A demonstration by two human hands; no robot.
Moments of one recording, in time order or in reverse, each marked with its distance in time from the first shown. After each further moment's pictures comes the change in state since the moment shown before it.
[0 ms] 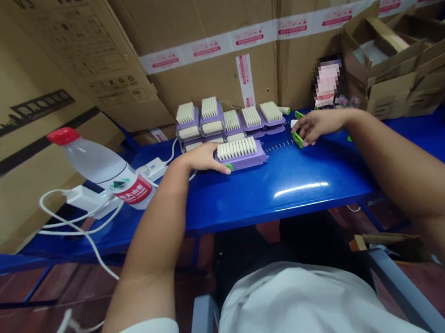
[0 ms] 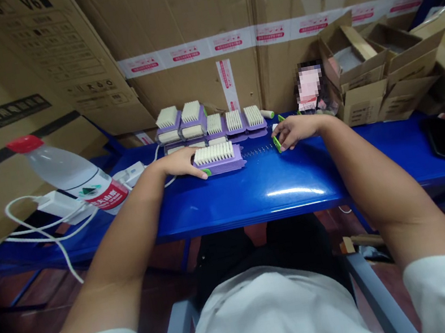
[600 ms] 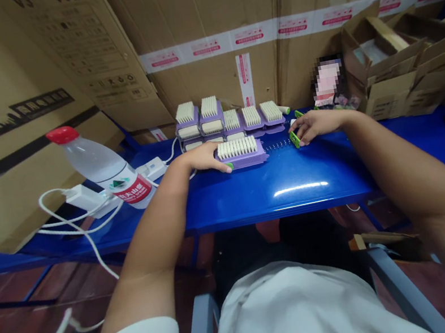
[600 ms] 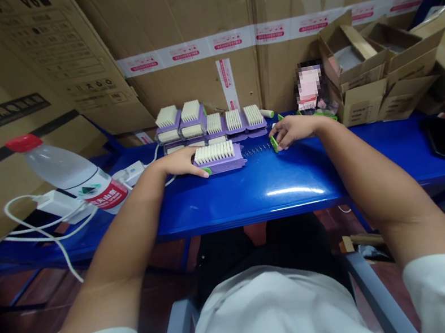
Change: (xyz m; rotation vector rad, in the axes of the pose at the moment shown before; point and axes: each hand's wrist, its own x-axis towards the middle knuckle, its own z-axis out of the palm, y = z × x) left_hand 0.001 -0.001 0.002 -0.034 0.017 -0.002; right_hand 0.003 -0.005 0.006 -0.048 0.015 -0.025
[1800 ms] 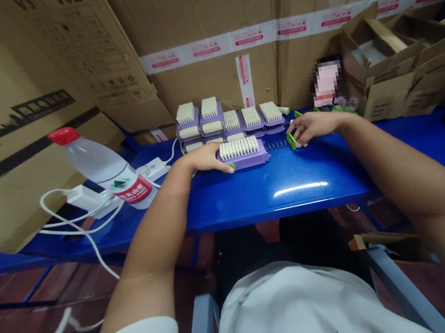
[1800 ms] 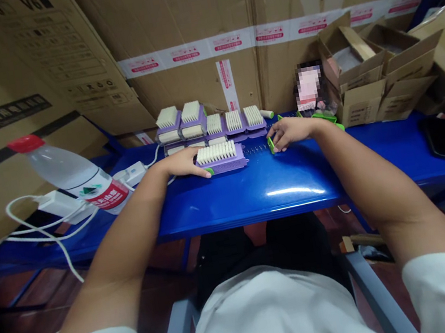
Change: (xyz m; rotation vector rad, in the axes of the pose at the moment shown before) left_hand 0.002 0.006 0.004 0.014 0.016 -0.011; right_hand 0.009 0.005 0.007 0.125 -0.020 -0.003
